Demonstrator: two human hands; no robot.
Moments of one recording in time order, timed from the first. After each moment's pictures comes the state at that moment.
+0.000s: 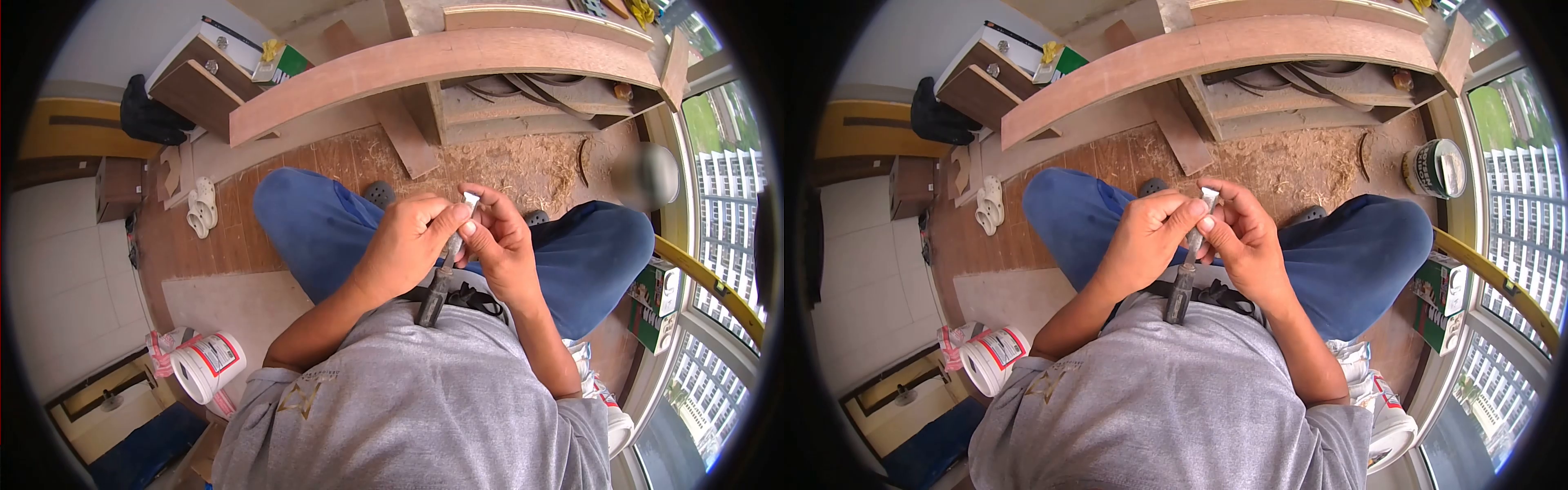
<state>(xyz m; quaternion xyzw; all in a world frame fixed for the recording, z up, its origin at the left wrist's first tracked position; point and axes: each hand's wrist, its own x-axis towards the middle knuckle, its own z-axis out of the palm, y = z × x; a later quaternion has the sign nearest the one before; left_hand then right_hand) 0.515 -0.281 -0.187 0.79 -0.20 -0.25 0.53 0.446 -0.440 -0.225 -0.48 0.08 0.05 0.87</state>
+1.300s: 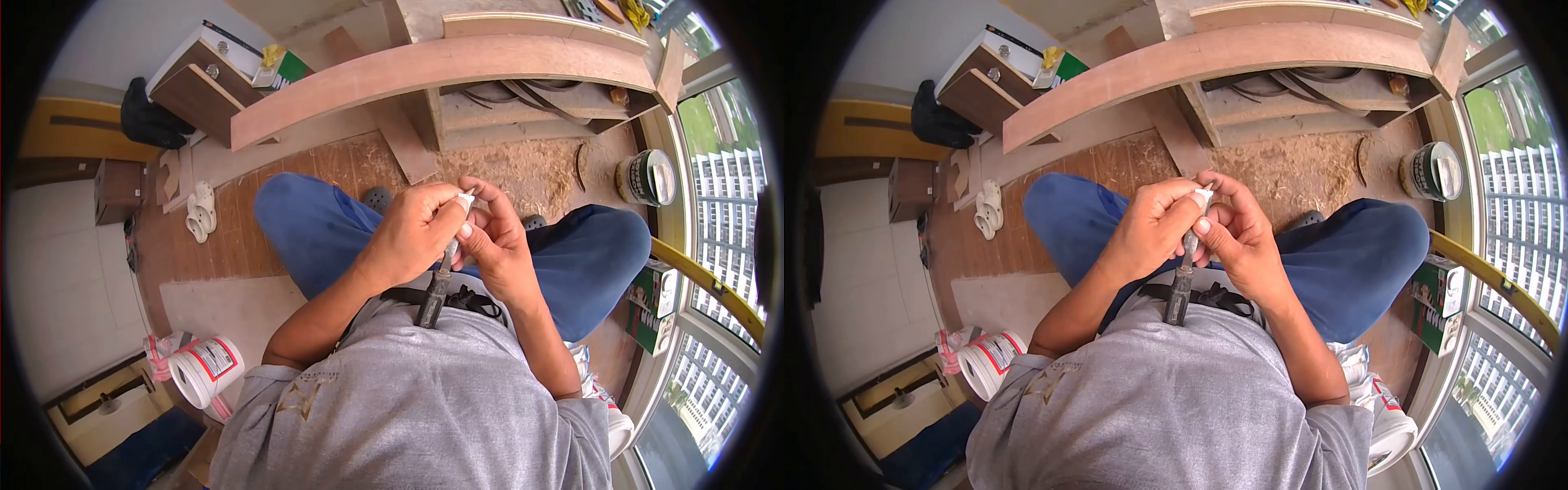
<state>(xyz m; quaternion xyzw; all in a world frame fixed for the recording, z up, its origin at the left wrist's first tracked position) 0.528 -0.292 -0.178 0.73 -0.15 -0.31 0.59 0.452 -0.439 -0.221 -0.45 0.08 0.07 0.89</state>
